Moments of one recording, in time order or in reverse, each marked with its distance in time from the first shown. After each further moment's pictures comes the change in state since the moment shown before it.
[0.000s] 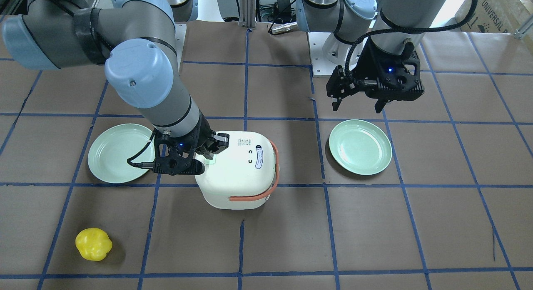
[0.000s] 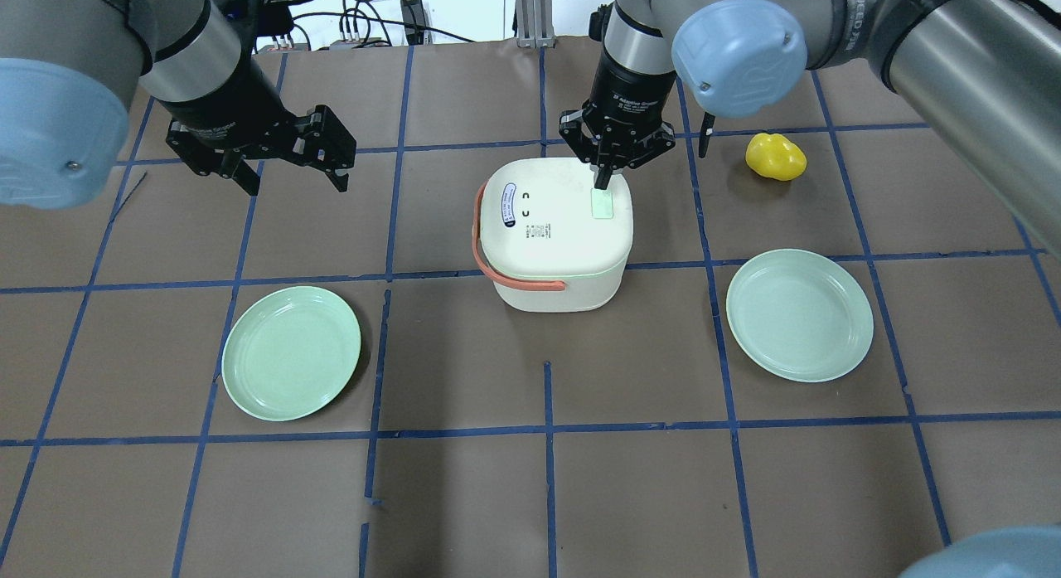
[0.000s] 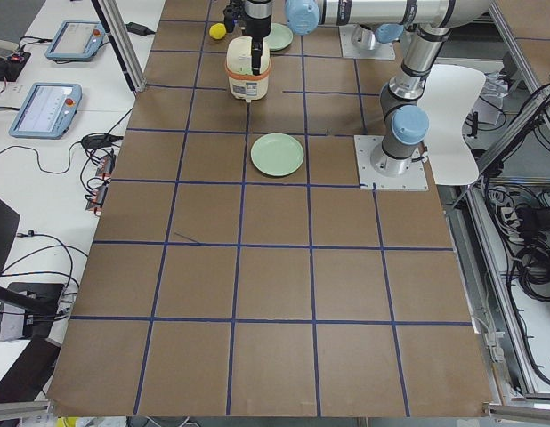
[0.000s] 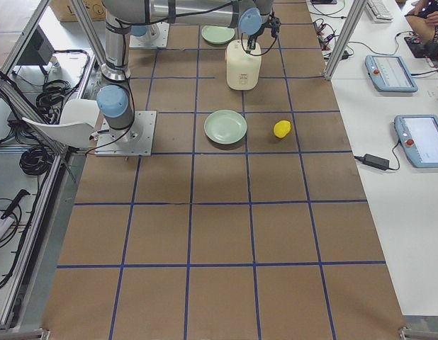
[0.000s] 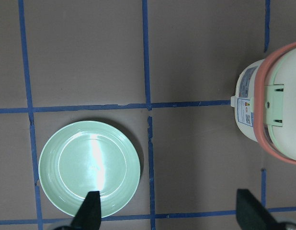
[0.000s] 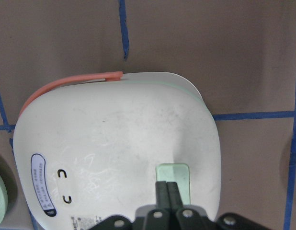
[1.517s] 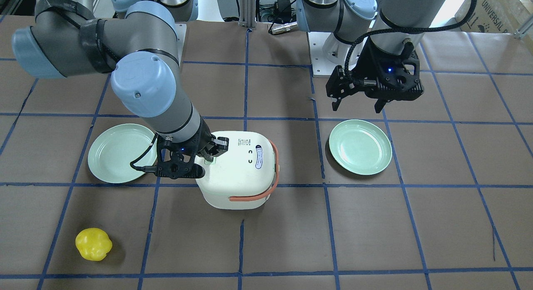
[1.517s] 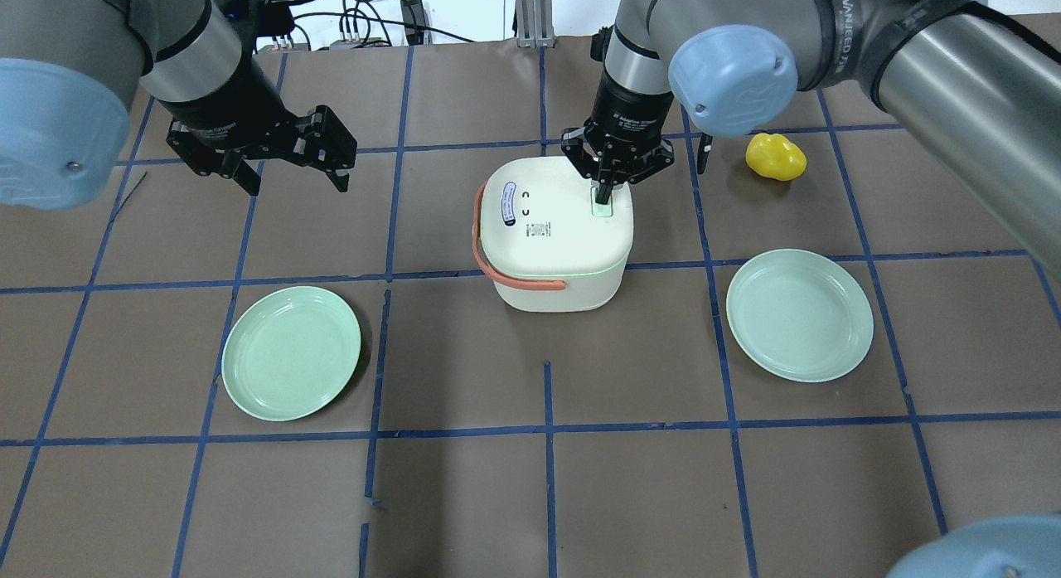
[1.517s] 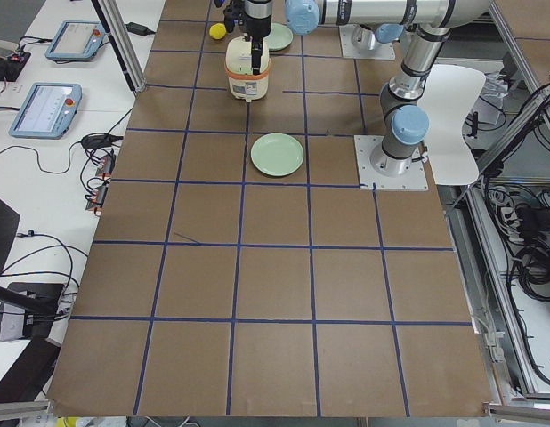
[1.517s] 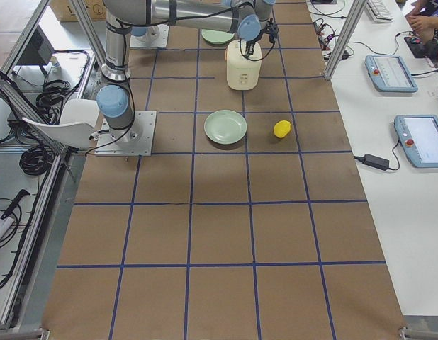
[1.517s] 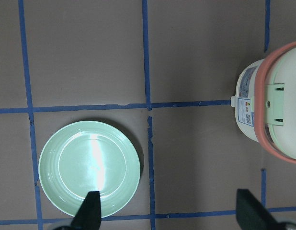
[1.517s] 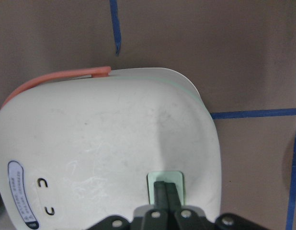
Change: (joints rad) left arm -0.001 0.000 0.000 0.000 0.000 0.000; right arm -0.004 0.005 0.023 -0.023 -0.008 0.004
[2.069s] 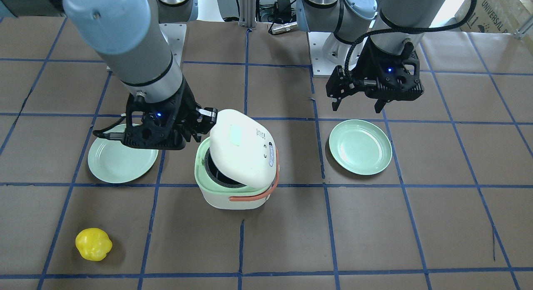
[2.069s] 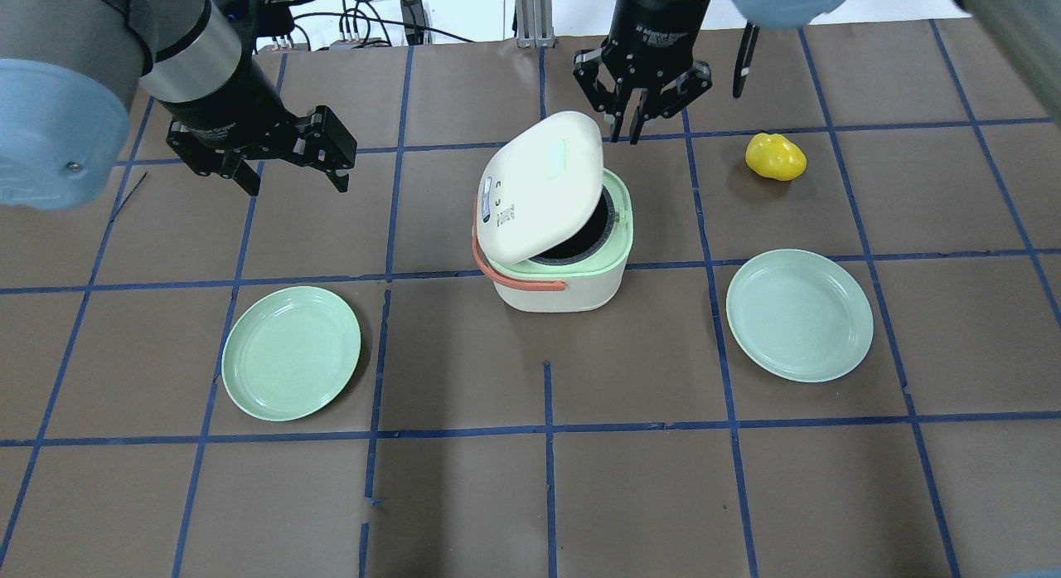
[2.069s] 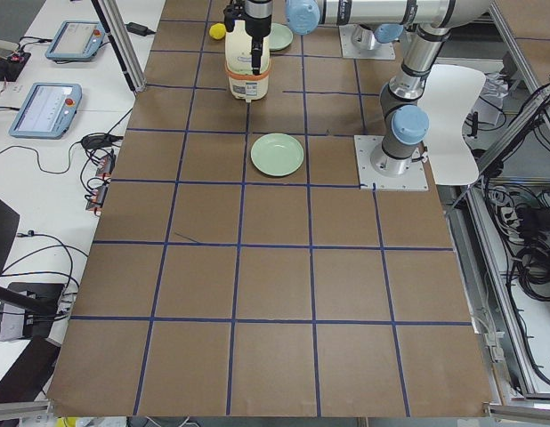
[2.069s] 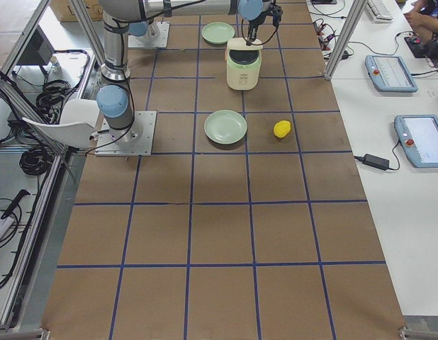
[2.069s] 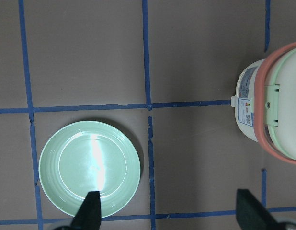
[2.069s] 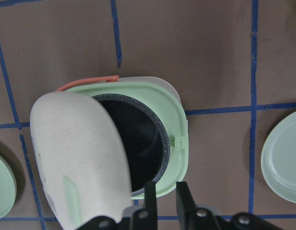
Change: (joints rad) left arm 0.000 0.000 0.000 0.000 -0.001 0.000; right arm -0.011 -0.045 -0.251 0.235 -0.082 -0.009
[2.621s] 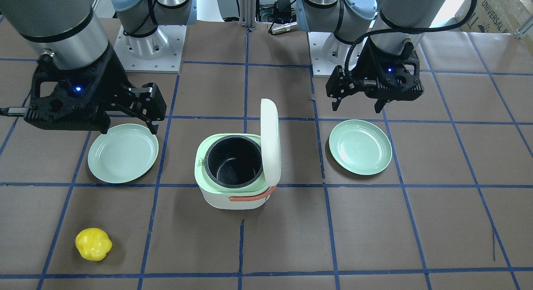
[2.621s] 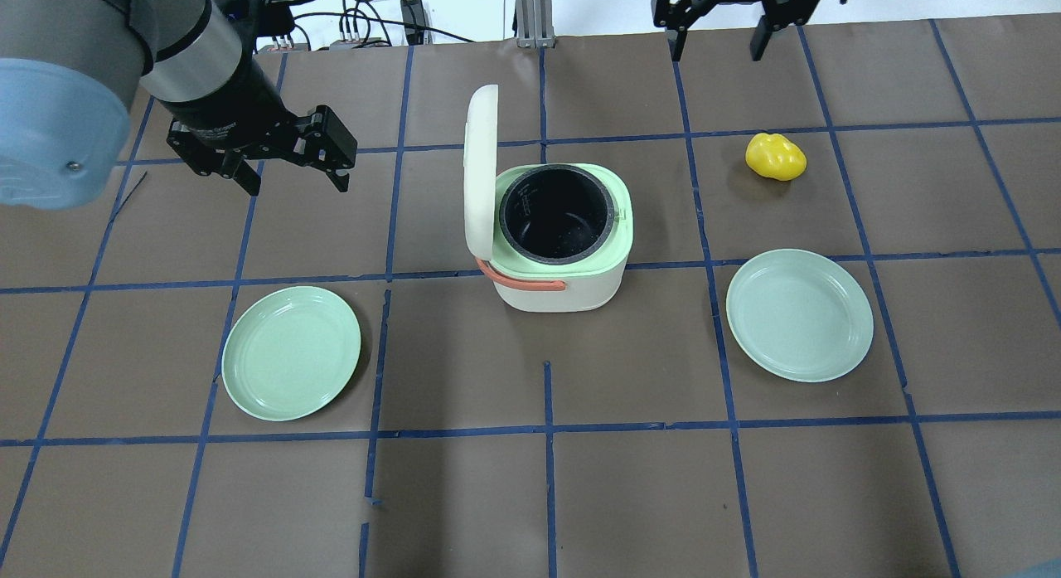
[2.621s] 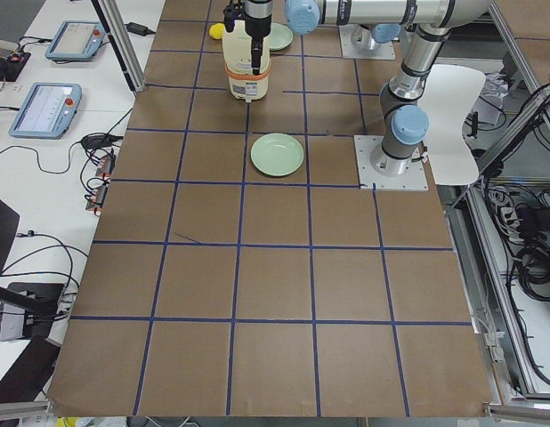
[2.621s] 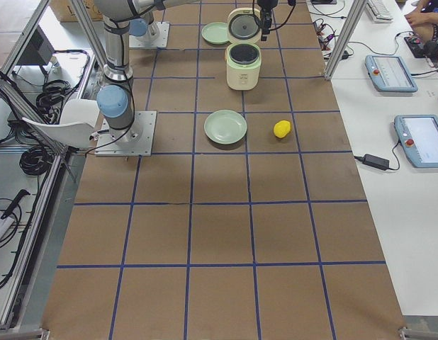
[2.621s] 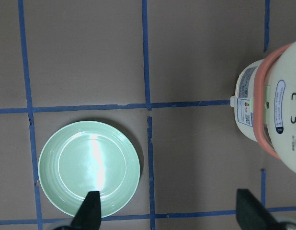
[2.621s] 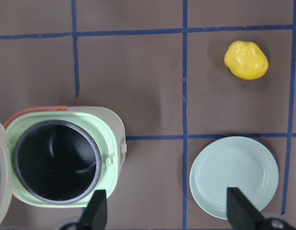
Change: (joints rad) left arm 0.000 0.000 0.000 0.000 0.000 0.000; right arm -0.118 -0.047 -0.034 0.050 -0.071 -0.189
